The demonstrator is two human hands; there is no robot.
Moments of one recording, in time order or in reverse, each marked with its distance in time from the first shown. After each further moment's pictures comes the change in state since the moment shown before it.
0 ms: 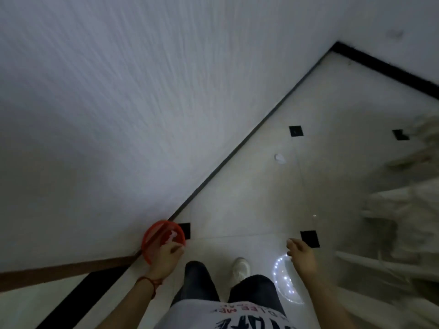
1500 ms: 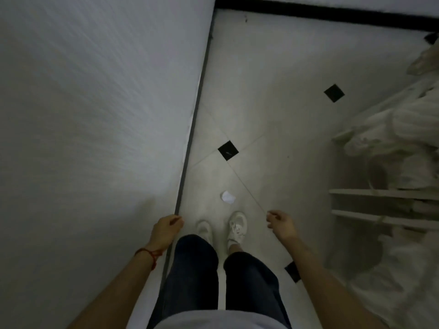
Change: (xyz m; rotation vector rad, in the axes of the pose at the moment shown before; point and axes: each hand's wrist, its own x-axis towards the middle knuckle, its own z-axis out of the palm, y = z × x) left_hand 0.455 0.611 0.128 0.353 -0.344 0.077; right_hand 0.488 -0.294 -0.184 0.255 0.087 0.336
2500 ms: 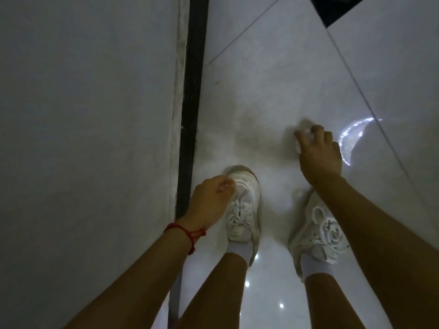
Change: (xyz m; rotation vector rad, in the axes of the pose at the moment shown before) left_hand 0.410 -0.218 0.159 0.163 -0.101 -0.166; right_hand 0.478 0.208 0.306 -1.021 0.035 -0.506
